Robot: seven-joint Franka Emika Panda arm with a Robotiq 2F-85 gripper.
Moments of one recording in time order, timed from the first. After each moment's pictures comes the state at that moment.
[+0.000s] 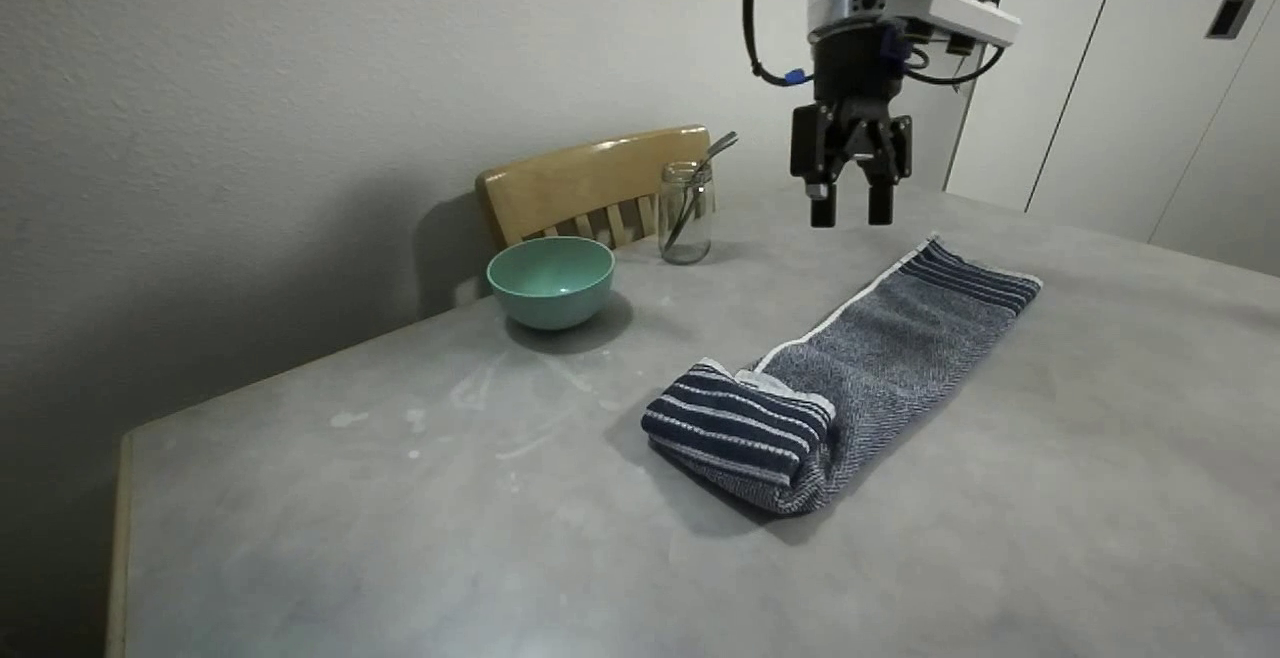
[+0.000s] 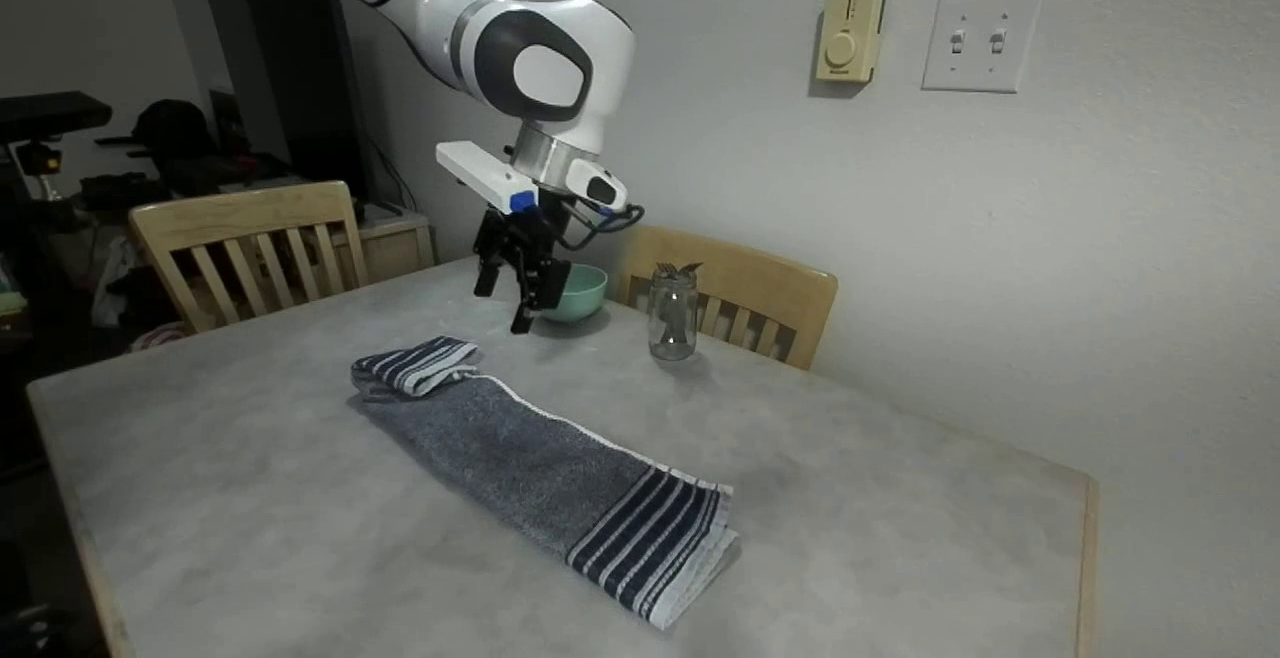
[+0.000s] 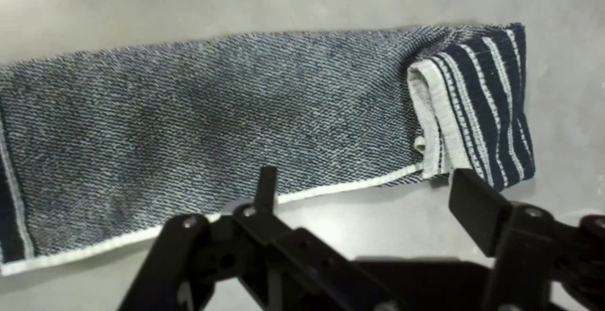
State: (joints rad) arm -0.07 0.58 0.03 -1.58 0.22 1.84 -0.06
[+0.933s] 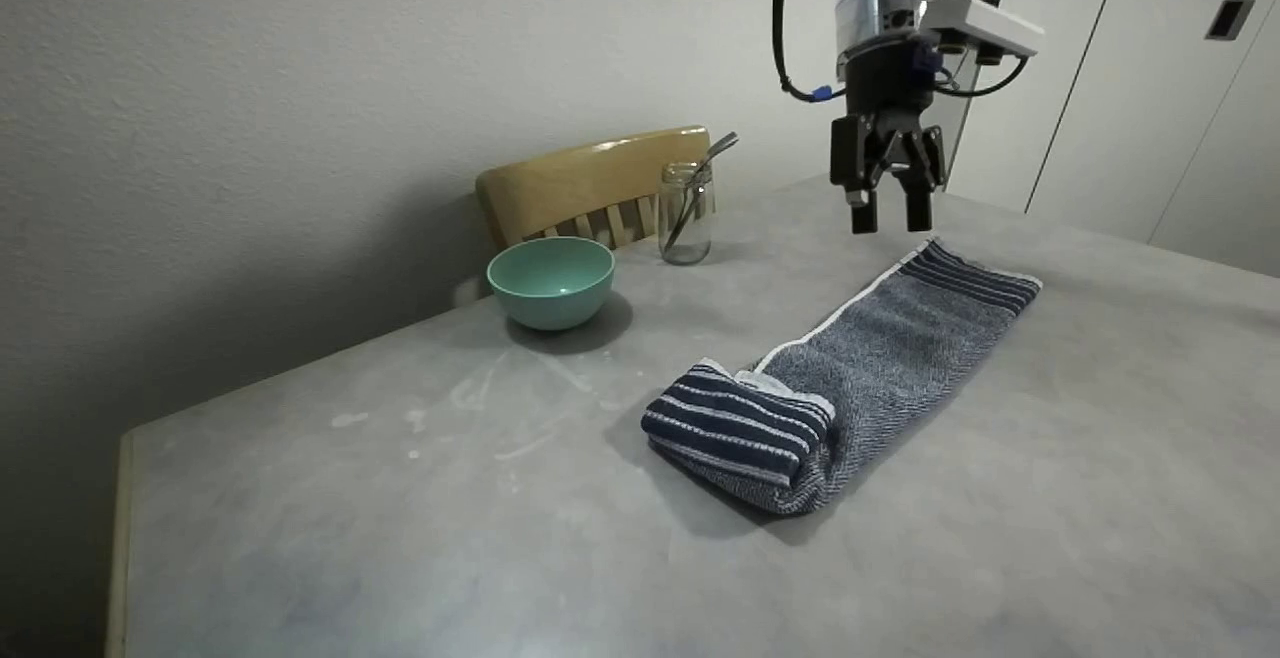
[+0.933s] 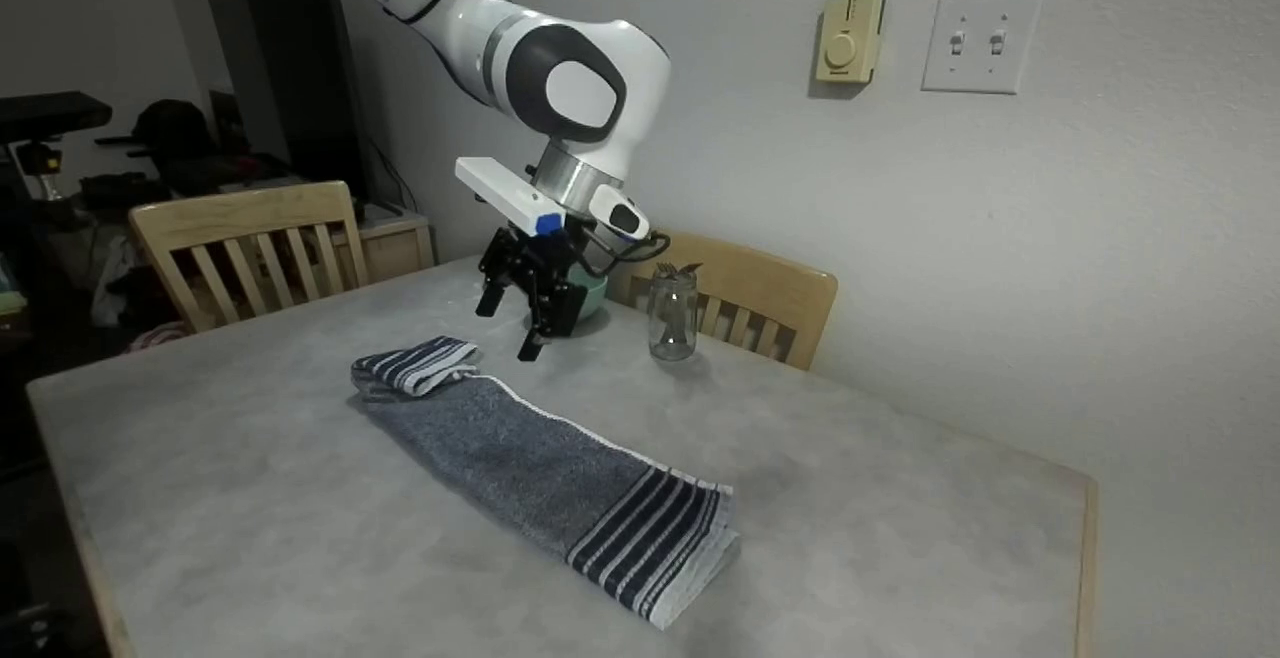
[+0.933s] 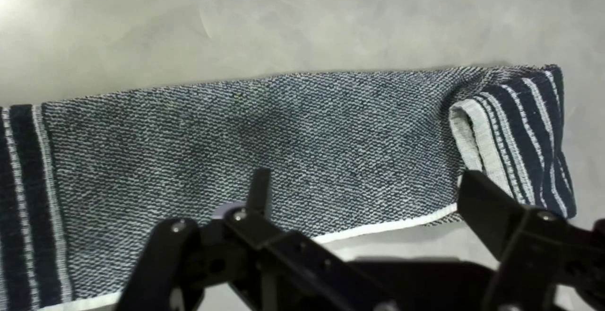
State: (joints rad) arm -0.12 0.63 0.02 -1.54 0.21 1.74 -0.12
